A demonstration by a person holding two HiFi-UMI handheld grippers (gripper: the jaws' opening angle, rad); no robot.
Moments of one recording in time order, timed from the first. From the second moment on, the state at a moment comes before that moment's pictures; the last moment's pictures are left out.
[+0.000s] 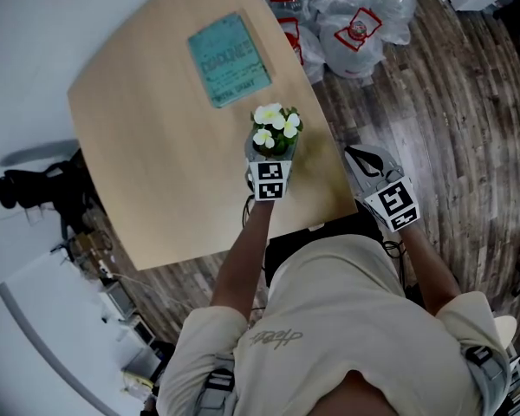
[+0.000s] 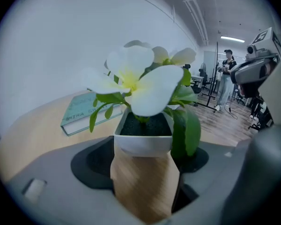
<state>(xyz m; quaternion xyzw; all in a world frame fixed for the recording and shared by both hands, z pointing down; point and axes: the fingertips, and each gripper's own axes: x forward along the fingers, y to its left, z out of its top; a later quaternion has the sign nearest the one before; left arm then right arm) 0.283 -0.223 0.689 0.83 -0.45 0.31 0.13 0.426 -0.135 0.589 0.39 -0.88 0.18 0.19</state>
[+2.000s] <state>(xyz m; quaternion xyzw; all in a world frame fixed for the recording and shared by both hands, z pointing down) 0.142 -0.132 0.447 0.80 -0.57 0.17 0.08 0.328 -0.103 0.481 0.38 -0.90 0.13 0.14</state>
